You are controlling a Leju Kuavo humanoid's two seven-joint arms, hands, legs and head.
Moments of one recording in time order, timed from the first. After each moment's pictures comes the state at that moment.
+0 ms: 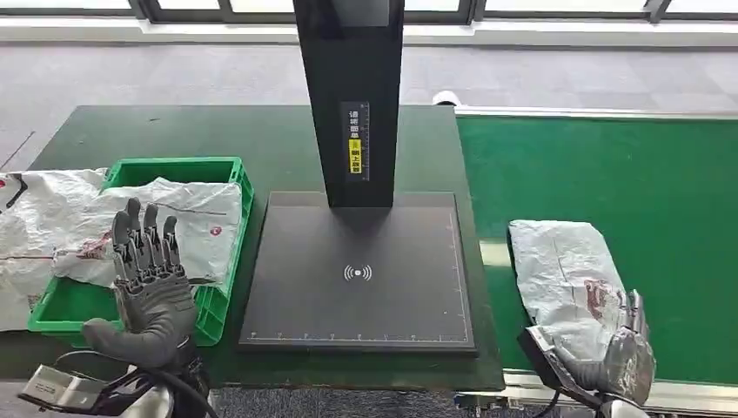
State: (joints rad) left arm 0.10 -0.29 -0.03 -1.82 -0.03 -0.12 -0.70; right arm 0.17 0.17 -0.49 -1.38 1.55 -0.34 -0.11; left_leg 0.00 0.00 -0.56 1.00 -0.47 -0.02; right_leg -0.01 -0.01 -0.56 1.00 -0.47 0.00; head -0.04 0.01
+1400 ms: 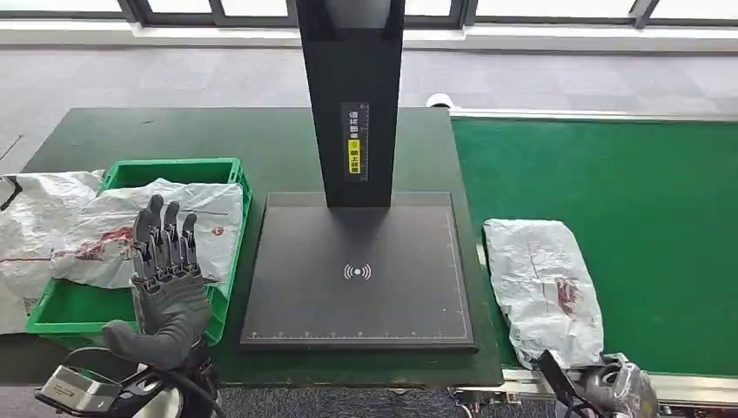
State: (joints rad) left arm 0.09 -0.27 -0.09 -1.82 -0.07 -0.11 -0.70; right arm 0.00 0.07 -0.63 -0.81 1.56 -0.36 -0.06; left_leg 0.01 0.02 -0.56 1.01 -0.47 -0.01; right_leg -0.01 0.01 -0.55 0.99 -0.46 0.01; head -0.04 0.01
